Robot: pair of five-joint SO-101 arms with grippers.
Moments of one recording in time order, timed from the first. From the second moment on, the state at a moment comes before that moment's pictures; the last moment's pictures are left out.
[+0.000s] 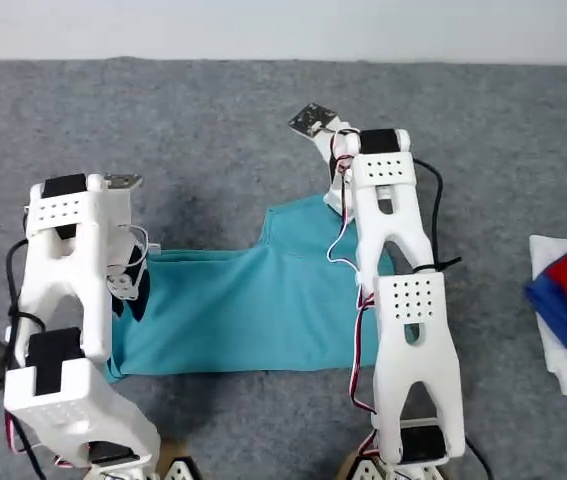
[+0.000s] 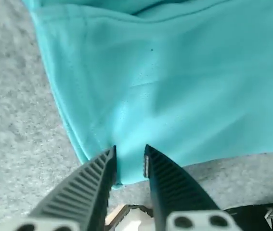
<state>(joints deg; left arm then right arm) -15.0 11.8 10.5 98.7 -9.4 -8.6 69.3 -69.4 89.1 40.4</state>
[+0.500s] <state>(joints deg) -15.0 11.8 12.4 98.7 -9.4 -9.2 69.8 -74.5 96.2 43.6</state>
